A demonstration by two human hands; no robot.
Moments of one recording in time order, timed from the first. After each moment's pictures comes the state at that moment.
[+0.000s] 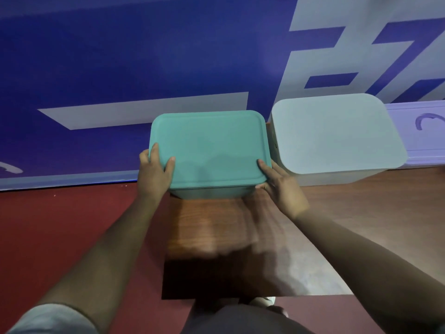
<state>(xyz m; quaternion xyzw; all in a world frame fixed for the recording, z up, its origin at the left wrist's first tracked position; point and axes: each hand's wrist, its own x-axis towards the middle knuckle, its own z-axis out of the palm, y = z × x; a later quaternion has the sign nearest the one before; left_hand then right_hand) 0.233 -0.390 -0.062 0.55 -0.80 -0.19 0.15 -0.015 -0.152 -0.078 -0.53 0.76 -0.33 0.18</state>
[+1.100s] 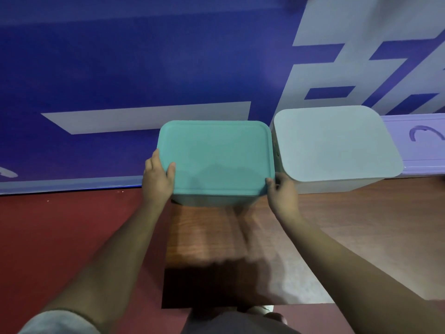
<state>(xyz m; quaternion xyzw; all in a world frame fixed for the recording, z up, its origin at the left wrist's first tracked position) 0.234 -0.391 -0.064 0.54 -0.79 -0.22 0.19 0.016 -0.177 -0.068 -0.24 0.86 -0.41 0.19</state>
